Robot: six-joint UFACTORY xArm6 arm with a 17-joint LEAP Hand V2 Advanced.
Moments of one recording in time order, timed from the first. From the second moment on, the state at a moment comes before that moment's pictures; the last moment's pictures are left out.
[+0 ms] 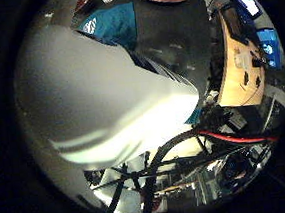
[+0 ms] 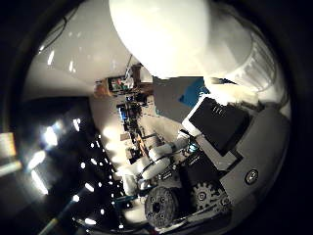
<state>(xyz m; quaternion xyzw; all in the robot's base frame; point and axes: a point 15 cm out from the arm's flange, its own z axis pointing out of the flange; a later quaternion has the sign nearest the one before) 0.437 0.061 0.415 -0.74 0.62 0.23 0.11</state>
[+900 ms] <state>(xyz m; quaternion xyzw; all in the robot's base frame) 0.496 0.075 0.284 -0.73 0.67 0.14 -0.06</state>
